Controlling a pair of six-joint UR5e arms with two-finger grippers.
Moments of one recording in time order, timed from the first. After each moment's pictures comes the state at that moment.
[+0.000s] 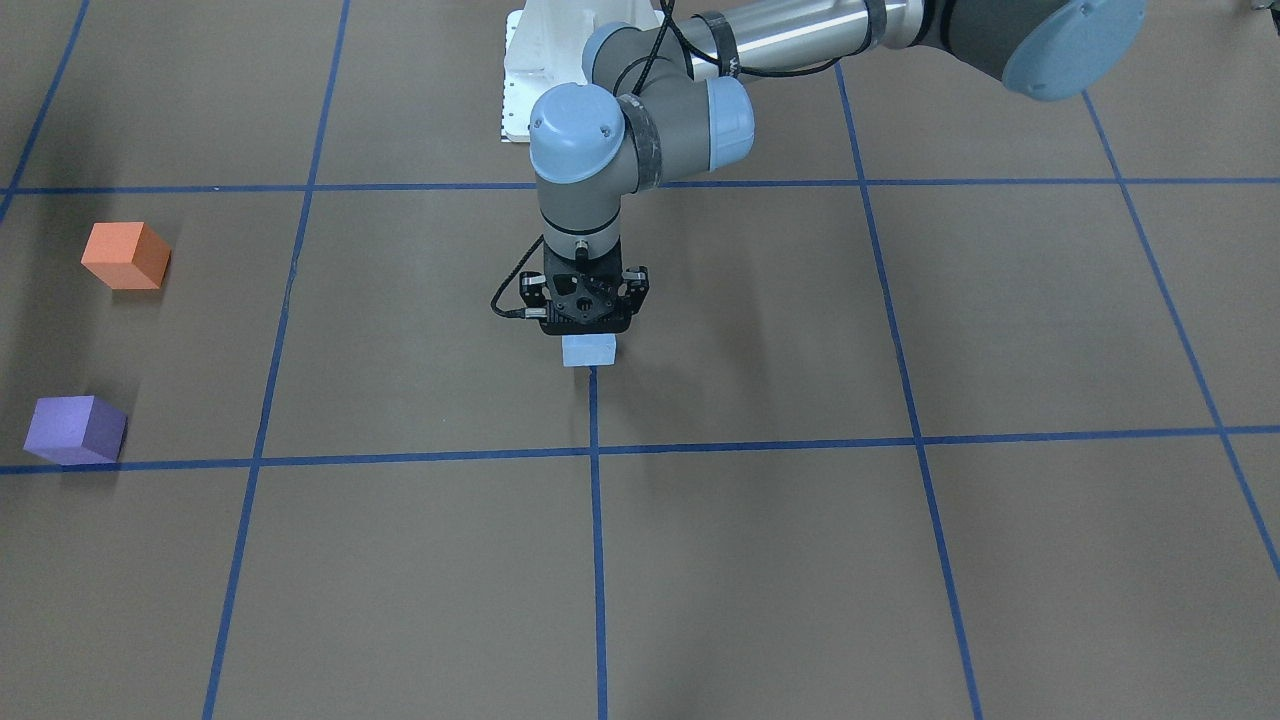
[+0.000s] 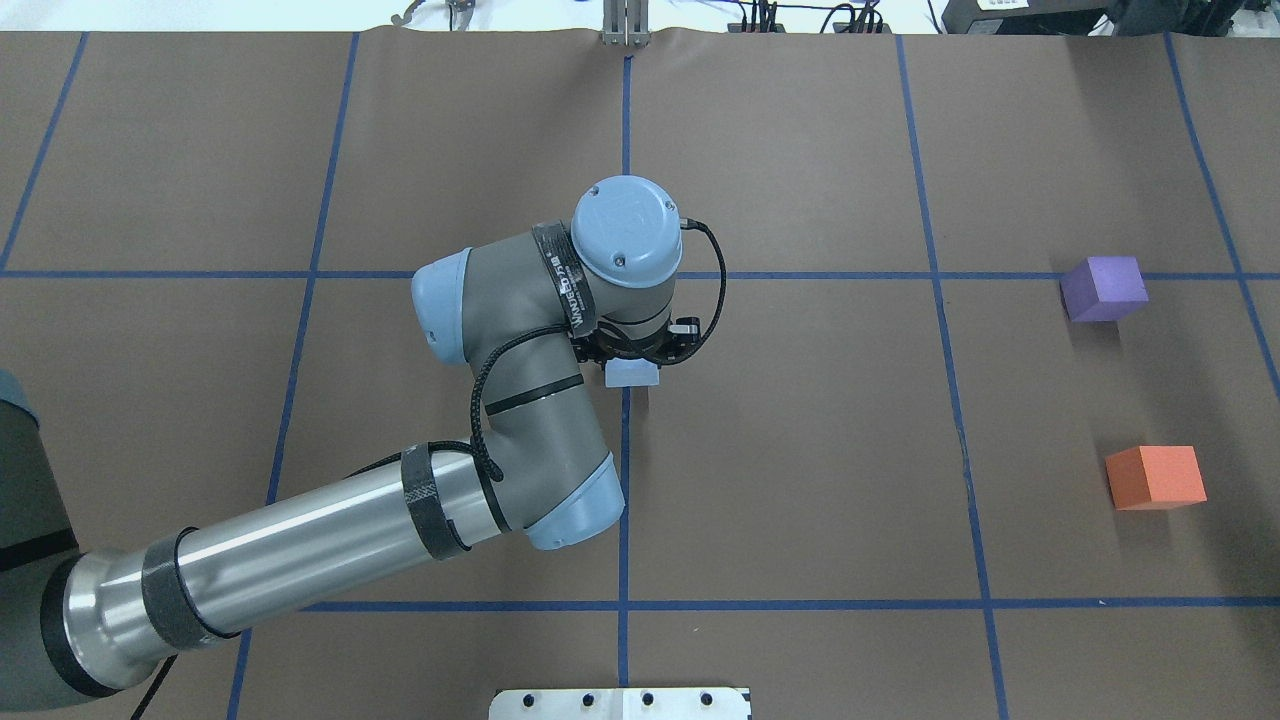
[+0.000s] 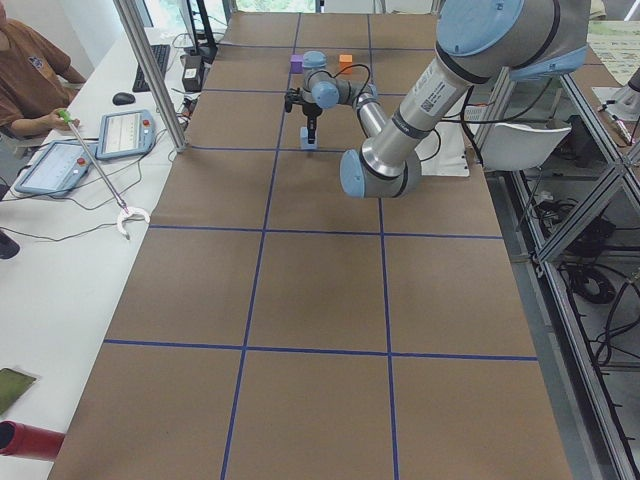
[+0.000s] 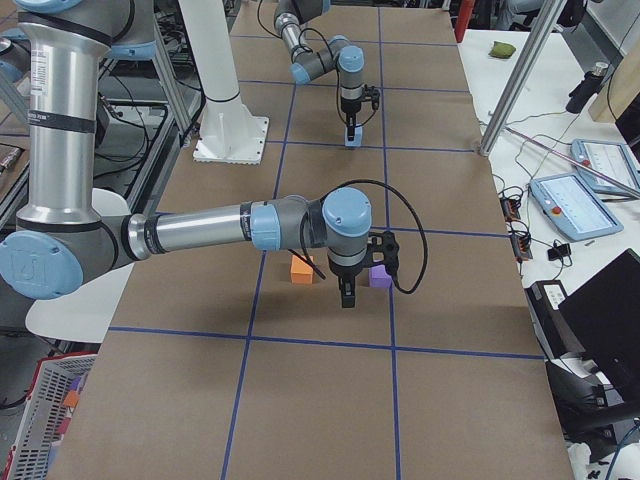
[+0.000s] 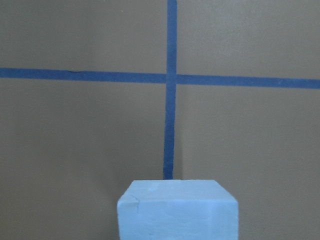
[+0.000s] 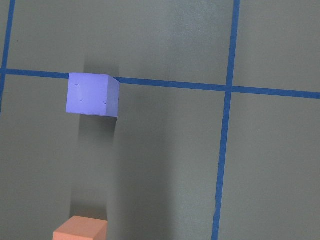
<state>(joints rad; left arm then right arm) -0.49 -2.53 -1.34 -1.60 -1.85 -1.24 1.55 -1.69 1.88 -1.64 2.44 0.01</state>
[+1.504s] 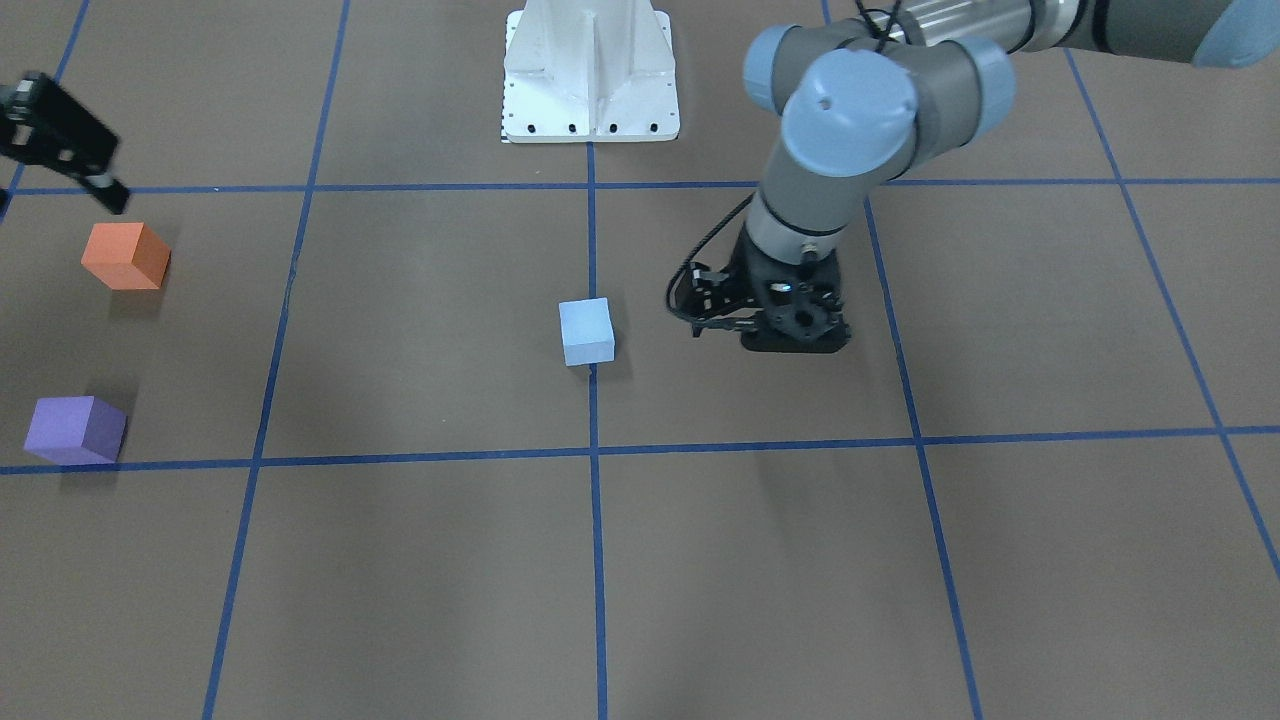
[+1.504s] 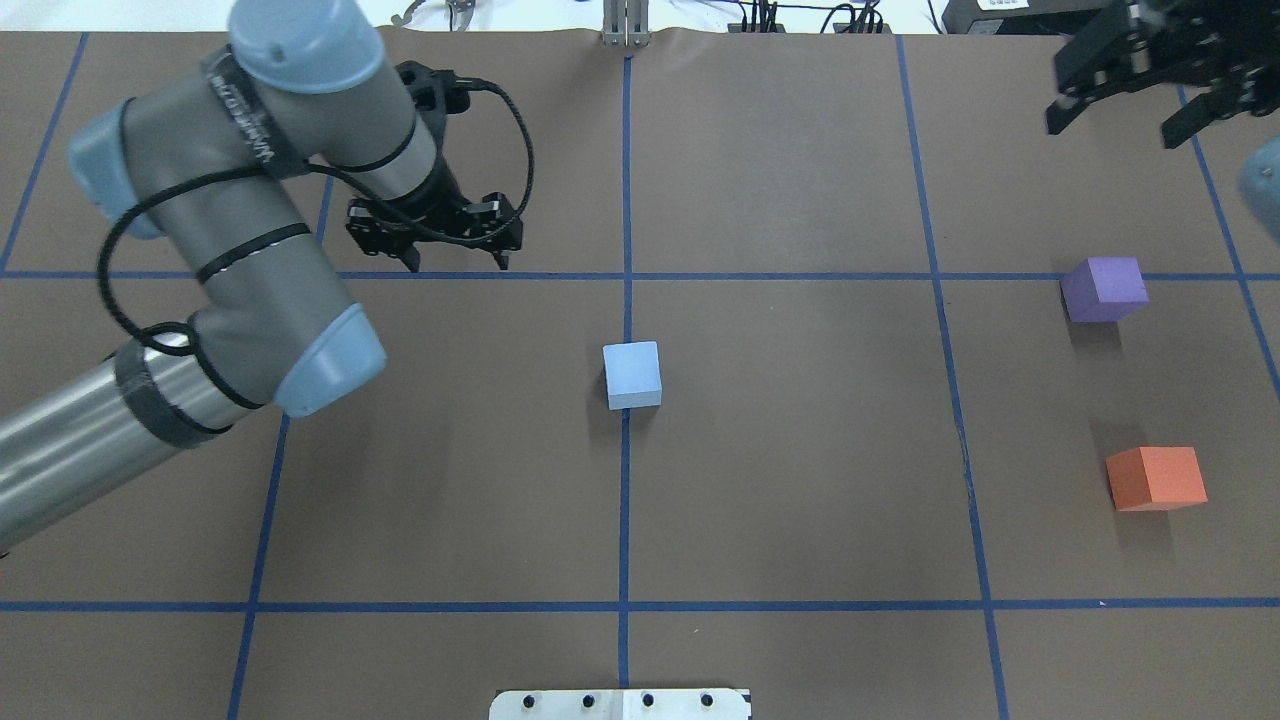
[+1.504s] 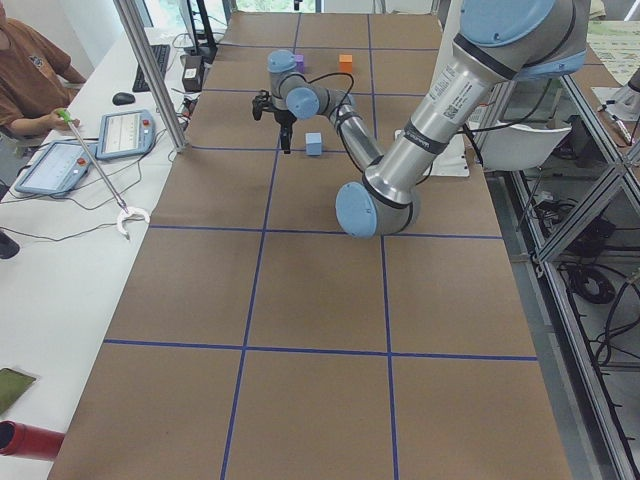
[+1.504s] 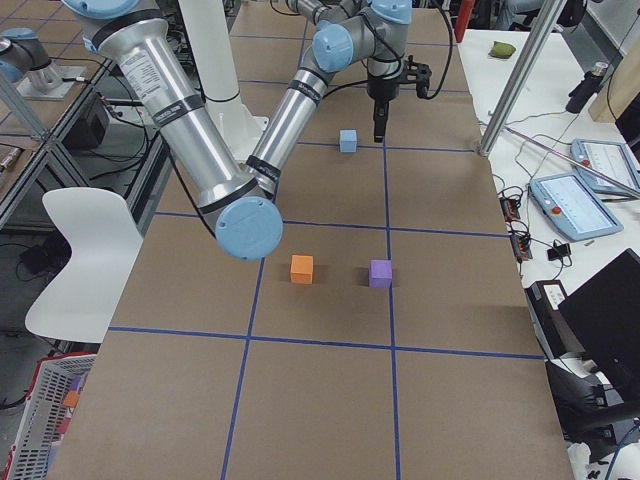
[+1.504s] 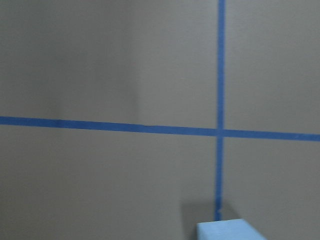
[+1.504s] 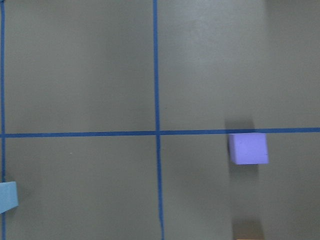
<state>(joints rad) -0.81 -2.19 -1.73 -1.52 -2.11 -0.96 1.12 -0.99 2.11 -2.19 2.27 0.73</state>
